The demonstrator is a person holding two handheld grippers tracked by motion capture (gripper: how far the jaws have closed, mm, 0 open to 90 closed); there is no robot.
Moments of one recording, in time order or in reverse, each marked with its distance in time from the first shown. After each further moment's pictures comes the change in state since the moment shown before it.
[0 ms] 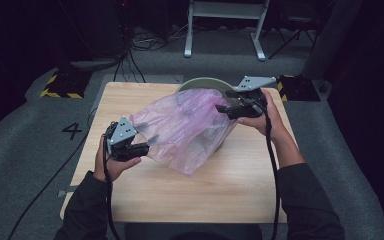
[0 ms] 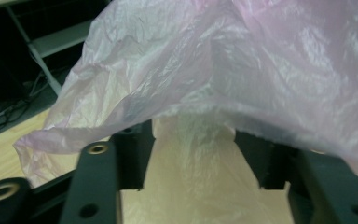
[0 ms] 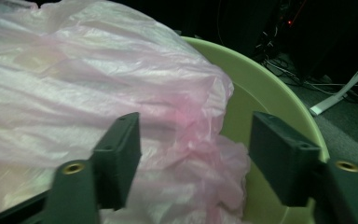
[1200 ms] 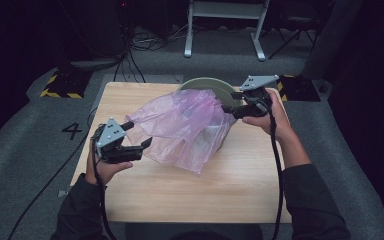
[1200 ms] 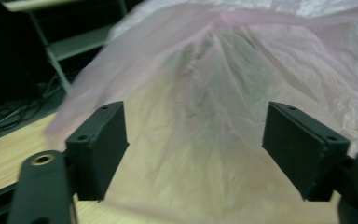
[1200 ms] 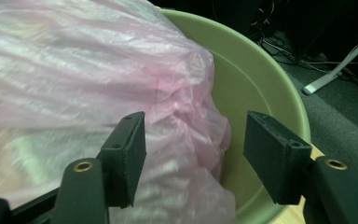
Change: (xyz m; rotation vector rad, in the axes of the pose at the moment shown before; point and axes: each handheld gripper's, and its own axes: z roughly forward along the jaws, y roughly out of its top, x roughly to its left) left arm 0.012 -0.009 -0.031 -0.064 0.052 -0.057; right arm -0.009 -0.004 -0.008 0.077 -0.009 0.021
